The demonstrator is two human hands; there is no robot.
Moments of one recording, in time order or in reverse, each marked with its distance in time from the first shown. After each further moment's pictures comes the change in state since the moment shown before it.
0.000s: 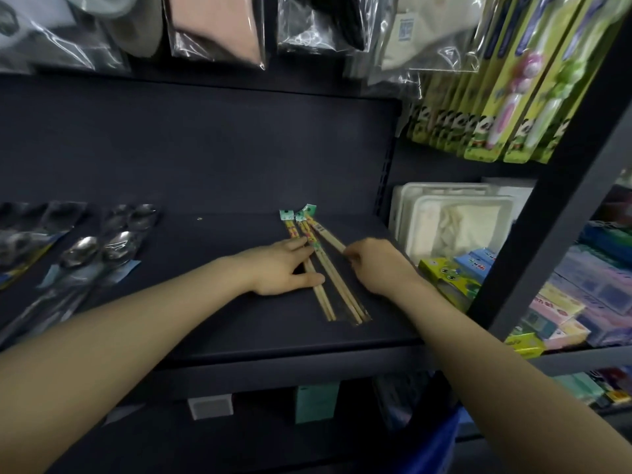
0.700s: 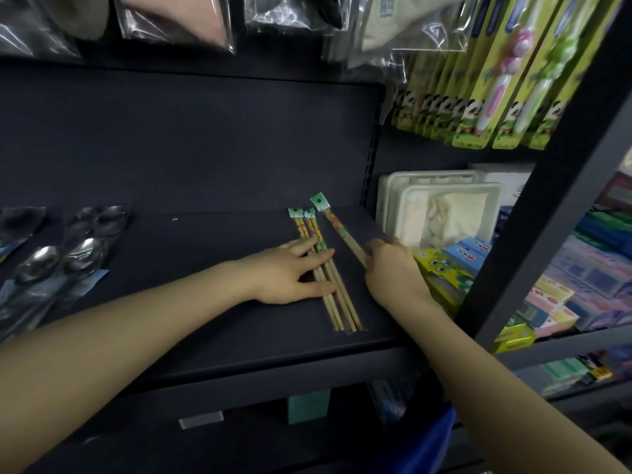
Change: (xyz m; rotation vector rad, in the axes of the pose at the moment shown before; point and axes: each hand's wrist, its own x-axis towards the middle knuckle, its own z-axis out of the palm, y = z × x) left_hand 0.015 0.017 0.006 0.017 -0.048 0.134; right_hand -0.022 0.018 0.010 0.017 0.198 0.213
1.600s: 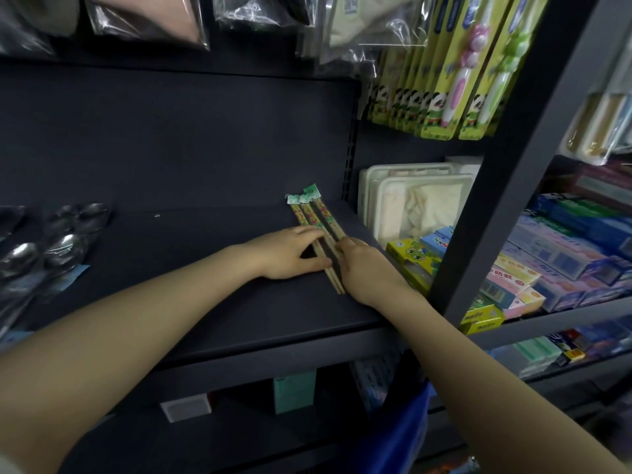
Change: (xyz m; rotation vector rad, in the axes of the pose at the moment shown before) left_hand 0.030 0.018 -0.005 -0.074 0.145 0.031; right_hand -0.007 0.006 -0.003 0.100 -0.254 -0.102
